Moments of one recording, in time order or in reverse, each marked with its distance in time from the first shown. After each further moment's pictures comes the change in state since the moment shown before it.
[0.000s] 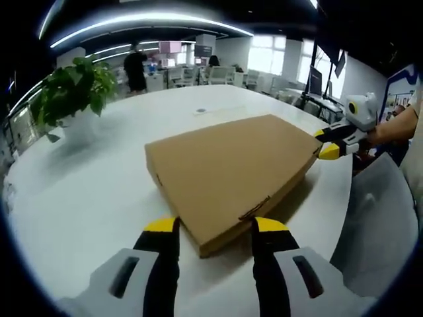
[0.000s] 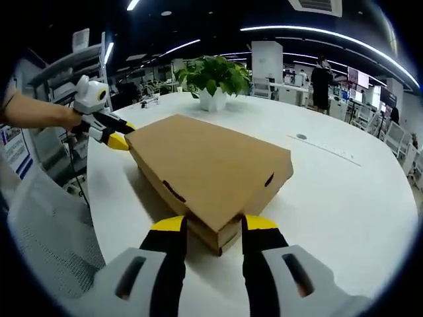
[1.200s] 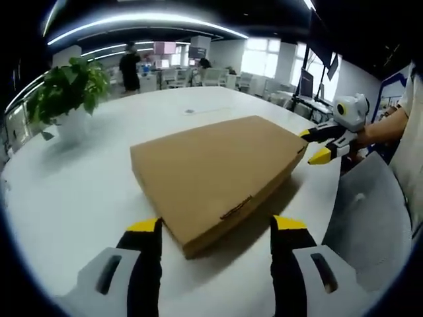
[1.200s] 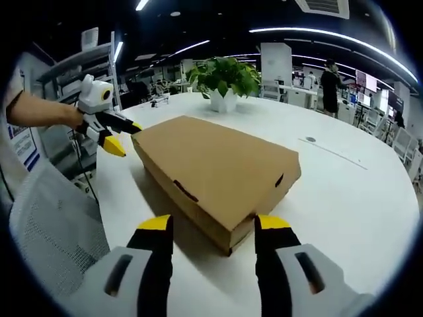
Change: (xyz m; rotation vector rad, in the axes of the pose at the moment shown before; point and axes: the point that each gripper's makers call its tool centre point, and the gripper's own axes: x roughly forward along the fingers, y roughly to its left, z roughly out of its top) left arm -0.008 -0.028 -0.007 0.003 -0.011 -0.071; right arm -0.005 0.016 -0.002 -0.028 -0.006 0.062
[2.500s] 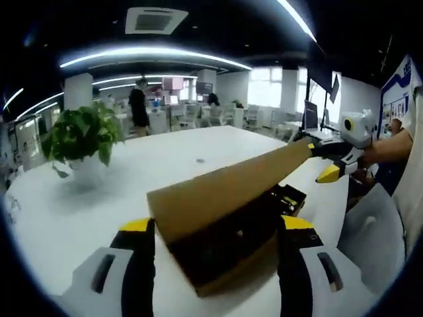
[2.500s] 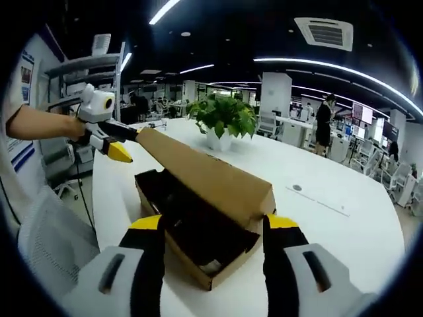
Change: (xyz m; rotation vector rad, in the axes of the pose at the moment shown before) left arm -0.029 0.011 0.096 0.038 -0.249 0.092; right arm -0.027 -0.013 0.096 -0.108 -0.178 -0.061
